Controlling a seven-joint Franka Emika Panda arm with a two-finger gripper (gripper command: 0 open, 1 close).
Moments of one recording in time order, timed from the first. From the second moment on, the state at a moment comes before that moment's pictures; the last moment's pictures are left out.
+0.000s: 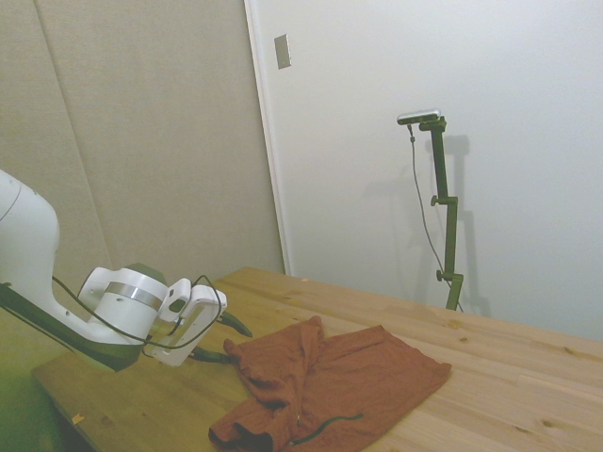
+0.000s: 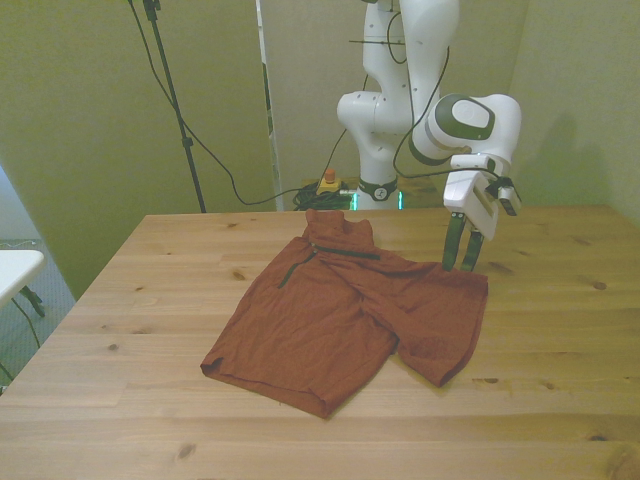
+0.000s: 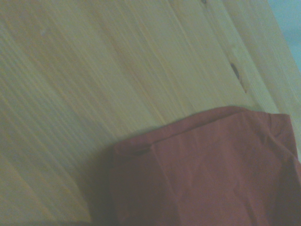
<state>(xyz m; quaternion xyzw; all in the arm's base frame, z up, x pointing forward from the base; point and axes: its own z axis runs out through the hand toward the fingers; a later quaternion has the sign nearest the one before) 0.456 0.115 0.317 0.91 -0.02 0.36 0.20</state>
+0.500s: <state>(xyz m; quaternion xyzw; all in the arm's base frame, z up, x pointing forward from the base) 0.488 0.092 0.311 0.91 -0.05 0.38 0.19</state>
